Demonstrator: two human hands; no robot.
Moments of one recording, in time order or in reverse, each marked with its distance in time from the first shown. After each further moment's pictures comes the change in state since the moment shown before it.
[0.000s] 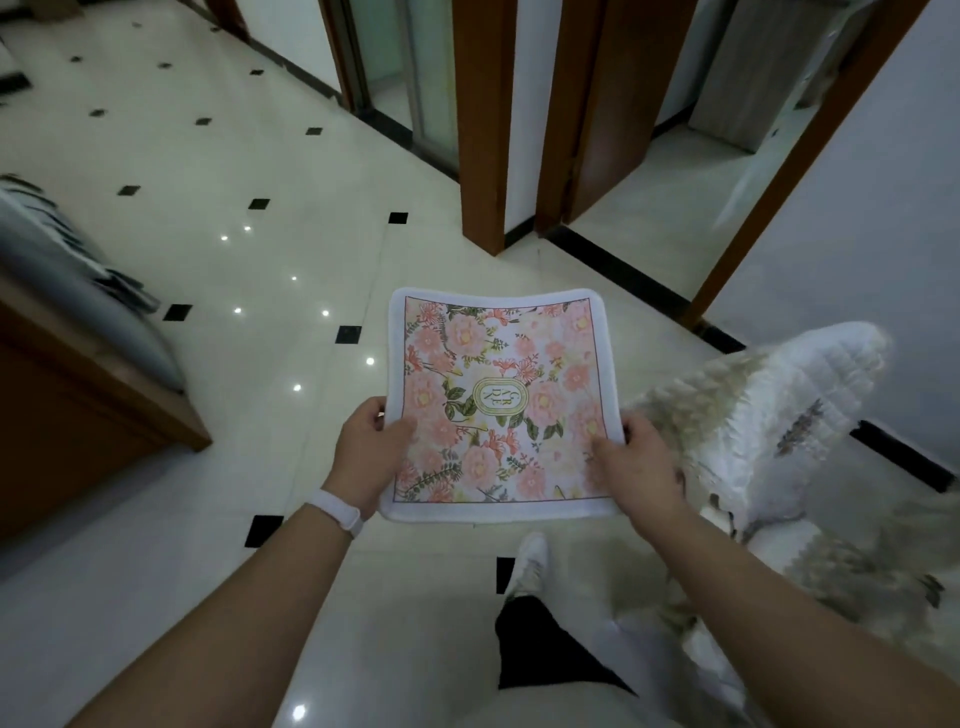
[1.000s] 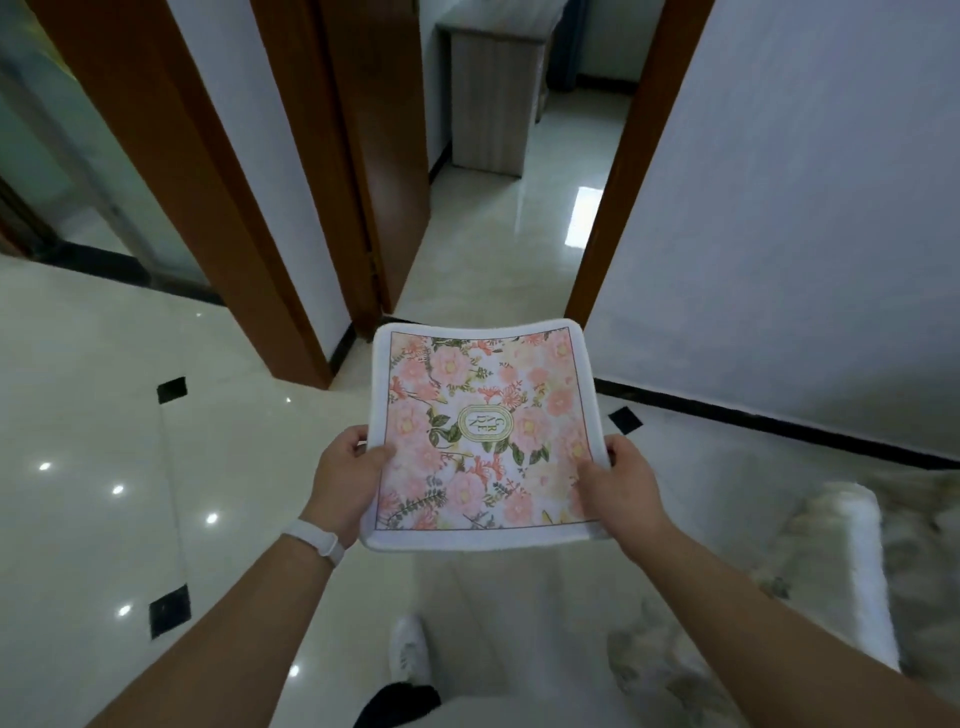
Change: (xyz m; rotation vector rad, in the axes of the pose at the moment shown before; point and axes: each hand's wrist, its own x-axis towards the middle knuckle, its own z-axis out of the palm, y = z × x) left_hand 0.468 0.230 0.252 0.122 -0.475 0.035; right_hand 0.400 -0.148 -0.019 0.124 0.427 0.266
